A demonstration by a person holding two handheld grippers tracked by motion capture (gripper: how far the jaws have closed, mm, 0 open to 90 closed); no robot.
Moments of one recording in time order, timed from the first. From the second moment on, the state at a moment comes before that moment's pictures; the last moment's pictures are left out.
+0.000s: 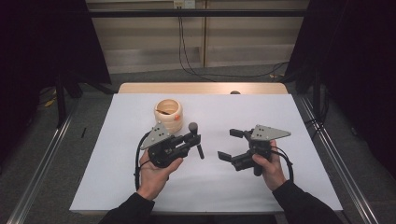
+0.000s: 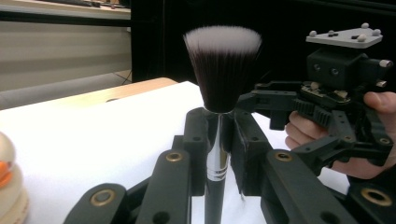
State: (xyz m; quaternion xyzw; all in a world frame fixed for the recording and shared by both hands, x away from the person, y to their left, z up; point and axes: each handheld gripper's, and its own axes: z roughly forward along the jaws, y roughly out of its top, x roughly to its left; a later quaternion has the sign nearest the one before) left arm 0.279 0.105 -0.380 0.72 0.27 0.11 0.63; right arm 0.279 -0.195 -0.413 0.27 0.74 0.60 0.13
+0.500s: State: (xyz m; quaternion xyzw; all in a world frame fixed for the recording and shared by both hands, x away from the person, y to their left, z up) left arm 0.283 0.123 -0.373 0.72 0.29 0.13 0.62; right arm 0.268 -0.211 -0.420 0.30 0.73 0.59 0.19
